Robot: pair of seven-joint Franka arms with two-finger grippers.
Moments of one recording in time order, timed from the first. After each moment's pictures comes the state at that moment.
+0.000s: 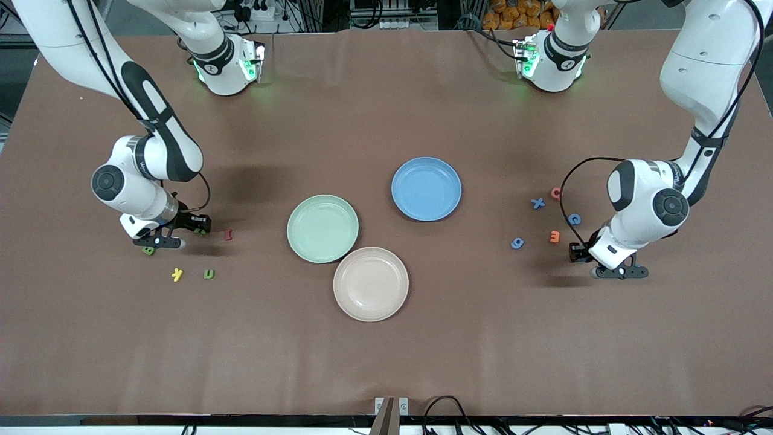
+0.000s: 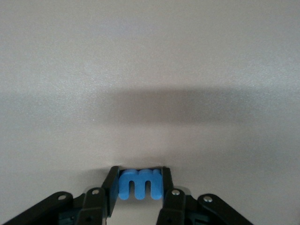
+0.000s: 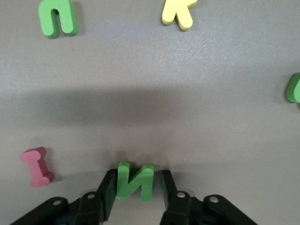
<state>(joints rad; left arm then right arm) 0.18 0.56 -0.19 -2.01 0.11 2.62 -0.06 -0.07 0.41 0.02 -2.27 0.03 2.63 0.01</state>
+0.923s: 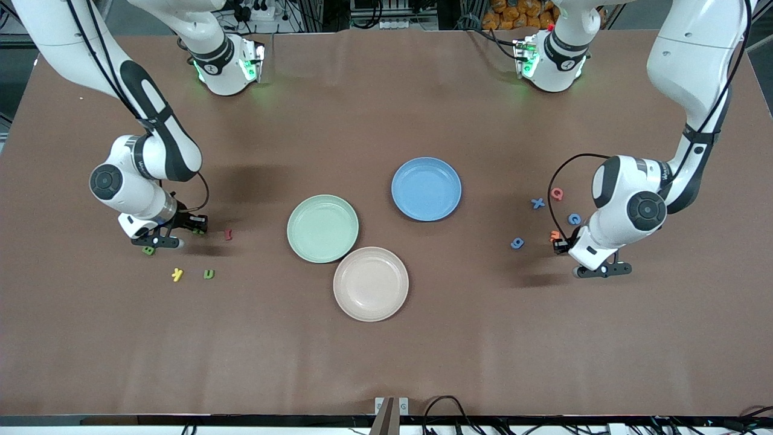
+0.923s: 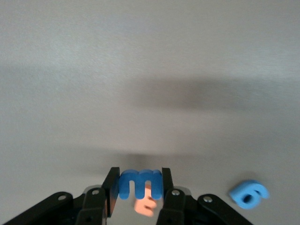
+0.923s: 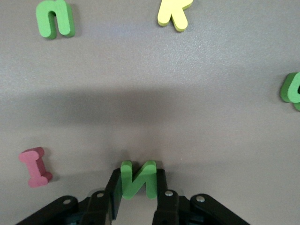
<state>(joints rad) 0.07 0.51 -0.20 -1.97 0.16 2.42 -0.29 -0.07 0.40 0.02 -2.27 0.03 2.63 0.01</state>
